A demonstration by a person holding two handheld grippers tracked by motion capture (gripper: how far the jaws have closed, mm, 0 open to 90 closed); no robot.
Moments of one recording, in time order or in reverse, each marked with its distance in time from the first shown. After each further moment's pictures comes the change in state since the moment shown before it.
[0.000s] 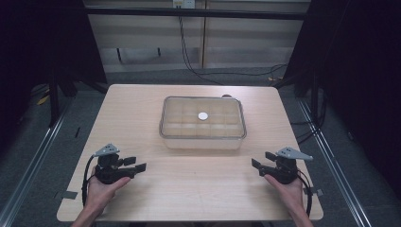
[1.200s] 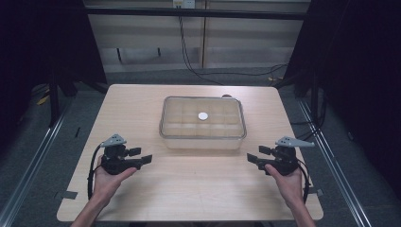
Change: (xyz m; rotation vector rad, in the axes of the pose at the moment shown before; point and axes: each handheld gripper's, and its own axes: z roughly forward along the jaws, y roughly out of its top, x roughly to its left) left arm -0.007 0.034 0.008 -0.024 -0.024 0.022; right arm 0.011 0.045 -0.011 0.008 0.167 0.007
